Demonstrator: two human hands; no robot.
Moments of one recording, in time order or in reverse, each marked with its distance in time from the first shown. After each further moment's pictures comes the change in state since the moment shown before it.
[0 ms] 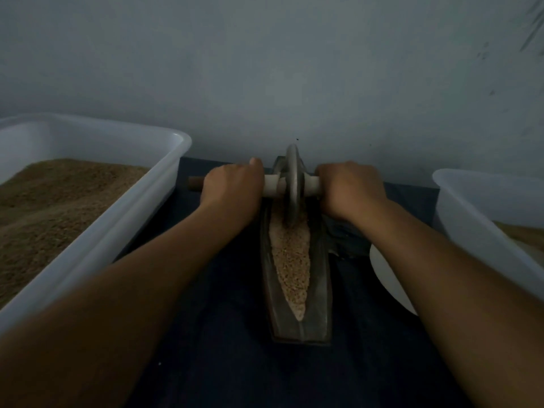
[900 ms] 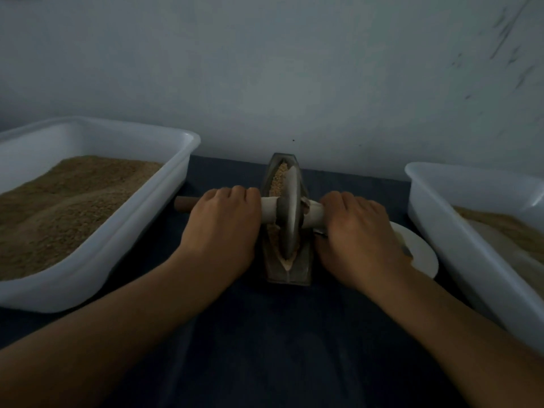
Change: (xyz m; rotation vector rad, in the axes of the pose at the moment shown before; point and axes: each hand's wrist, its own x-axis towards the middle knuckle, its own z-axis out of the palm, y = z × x) left_hand -0.127 0.015 -0.045 0.086 0.157 0.135; right_hand -0.141 -0.021 -0.039 0.097 0.211 -0.099
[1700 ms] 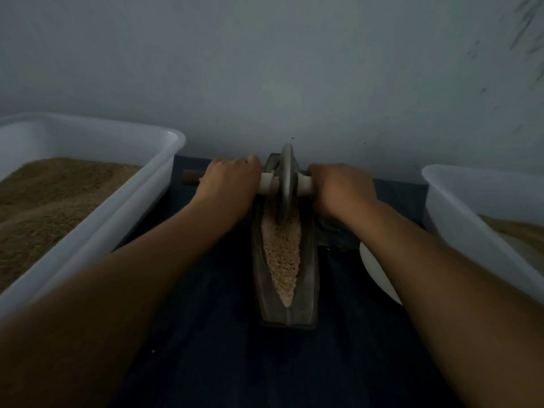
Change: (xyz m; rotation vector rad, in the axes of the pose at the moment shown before) left_hand 0.116 -0.028 0.064 0.013 -0.082 0.030; right_hand 0.120 0.039 0.065 -0.027 -0.252 0.127
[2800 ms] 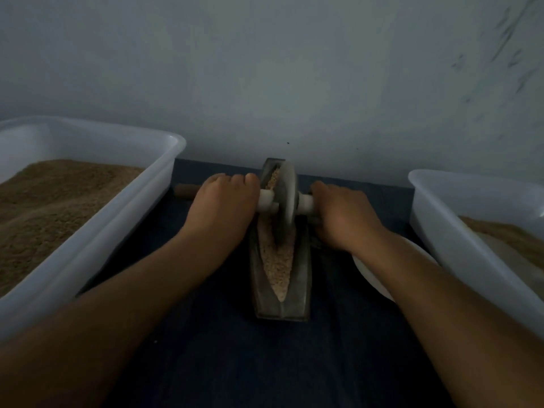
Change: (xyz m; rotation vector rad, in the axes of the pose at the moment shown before) left_hand -0.048 0.018 -0.022 0.118 0.025 0.004; right_hand -0.051 0.003 -0.001 -0.007 0.072 -0.105
